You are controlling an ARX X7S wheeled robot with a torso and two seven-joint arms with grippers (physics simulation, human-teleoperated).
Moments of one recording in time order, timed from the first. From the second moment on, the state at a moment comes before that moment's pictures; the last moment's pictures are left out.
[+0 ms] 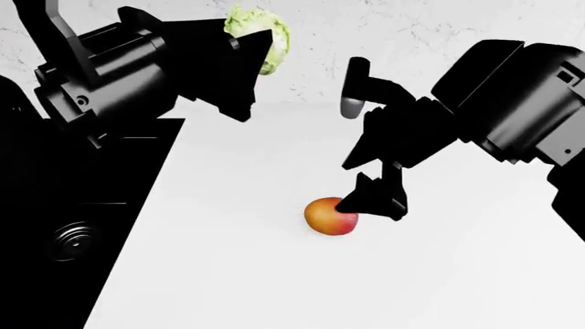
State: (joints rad) left arm -1.32 -0.61 0.32 0.36 -1.74 -1.03 -0.61; right arm 1.67 0.50 -1.28 0.31 0.59 0.98 -1.20
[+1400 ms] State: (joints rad) left arm -1.31 -0.63 0.34 0.38 -1.75 -1.01 -0.60; right arm 1.67 0.42 -1.36 0.40 0.55 0.94 -1.23
